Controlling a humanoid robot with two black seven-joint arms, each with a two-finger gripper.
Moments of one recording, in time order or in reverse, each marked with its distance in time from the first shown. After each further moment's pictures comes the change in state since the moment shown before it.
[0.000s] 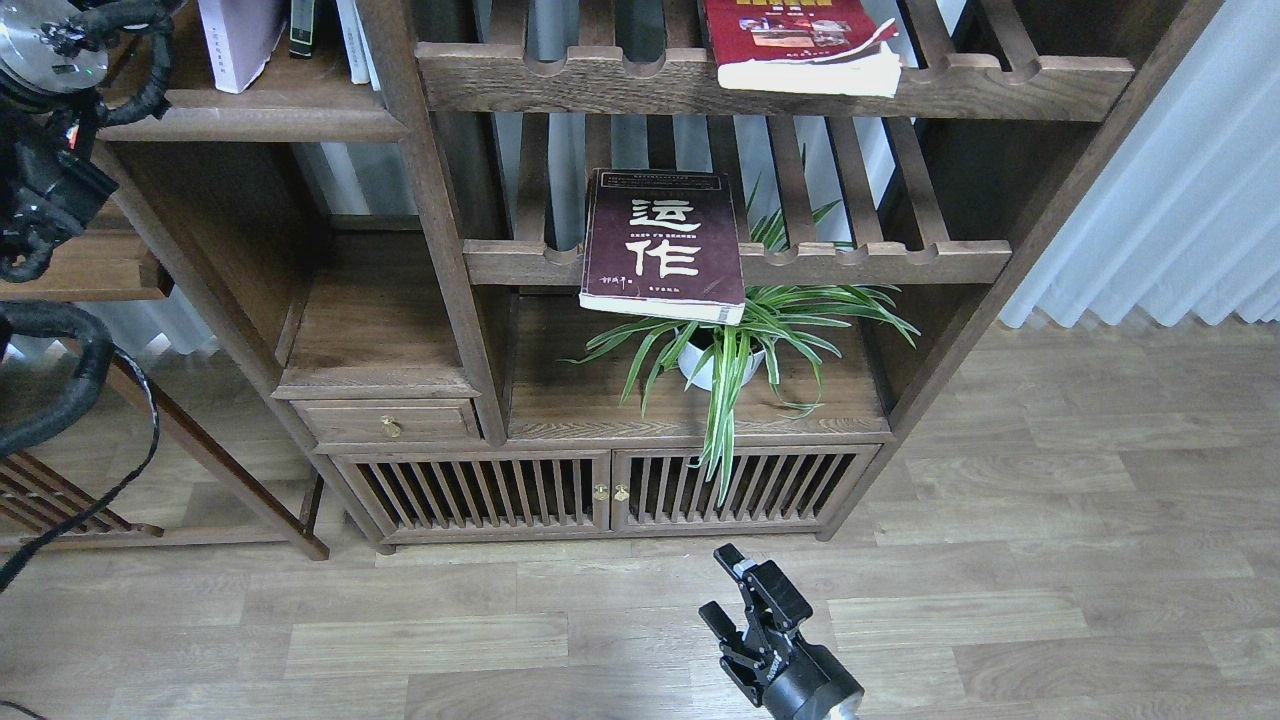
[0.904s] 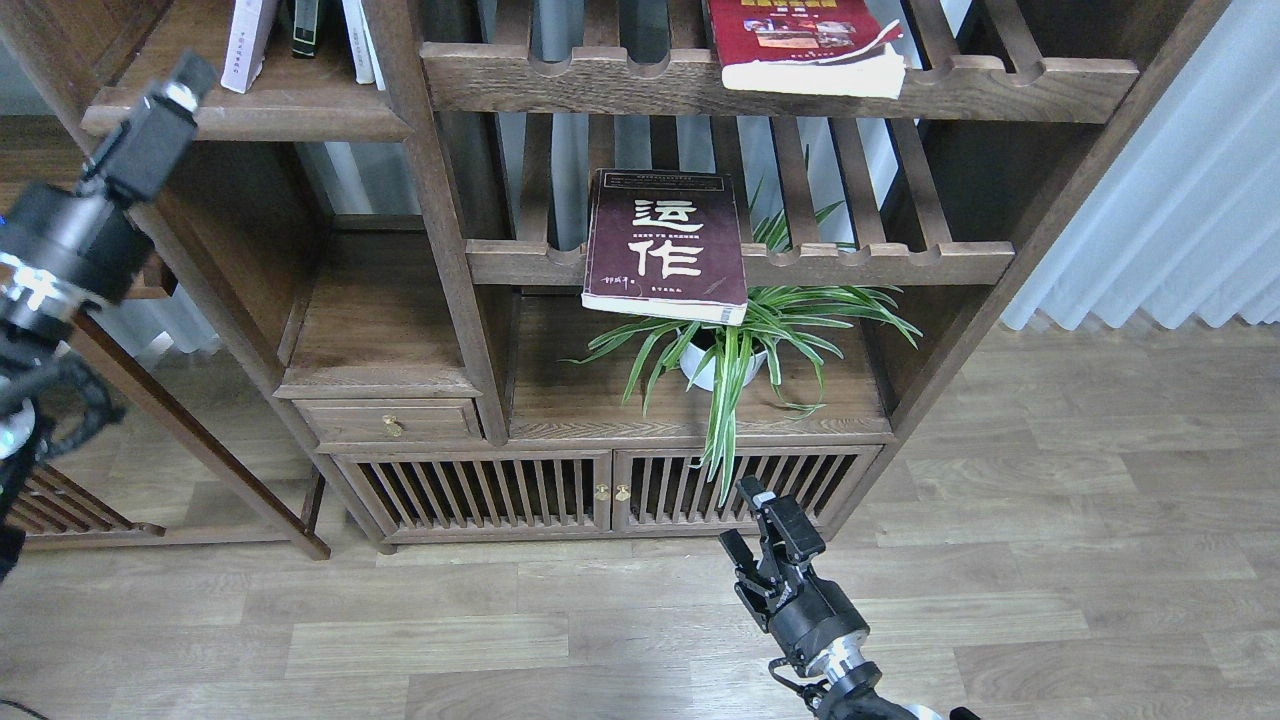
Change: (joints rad) left arm 1.117 0.205 -0.314 -1.022 -0.026 -0.110 -0.127; right arm 0.133 -0.031 0.003 0.033 -0.010 0.000 0.147
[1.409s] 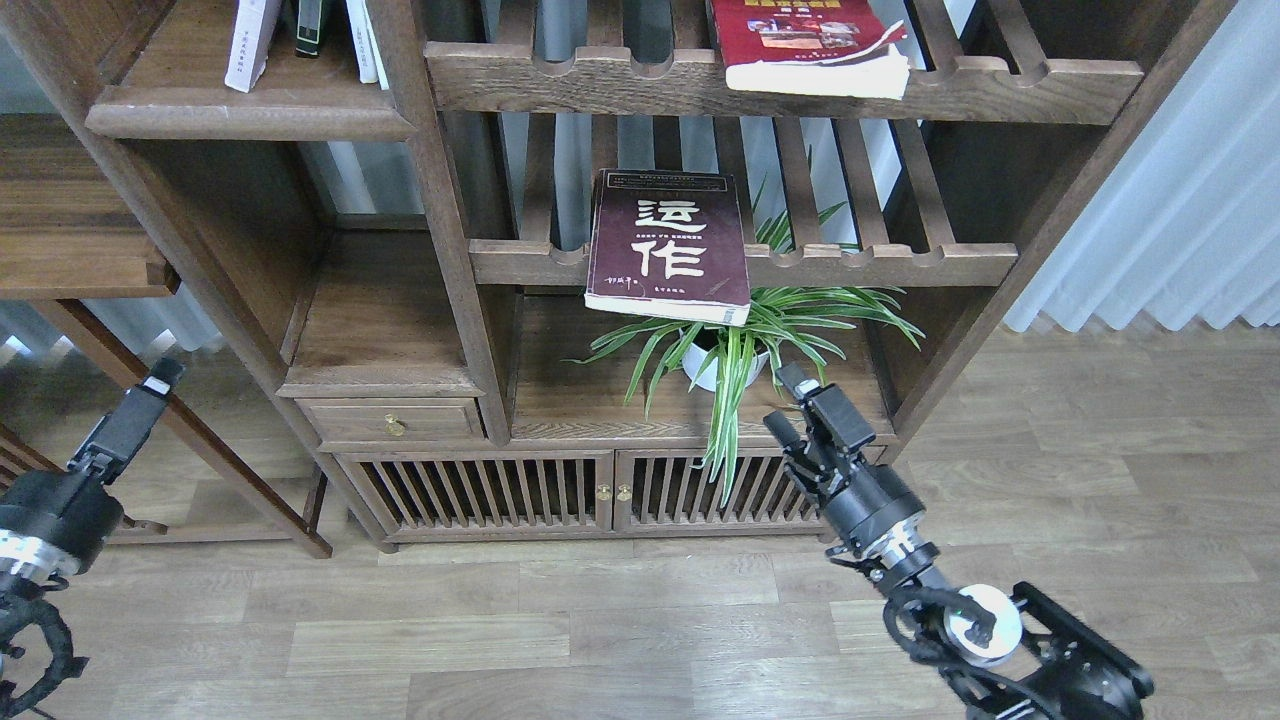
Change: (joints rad) left arm 0.237 -0.004 -0.070 0.164 -0.059 0.000 0.001; right arm 0.185 -0.225 -0.010 0.132 -0.026 0.000 -0.004
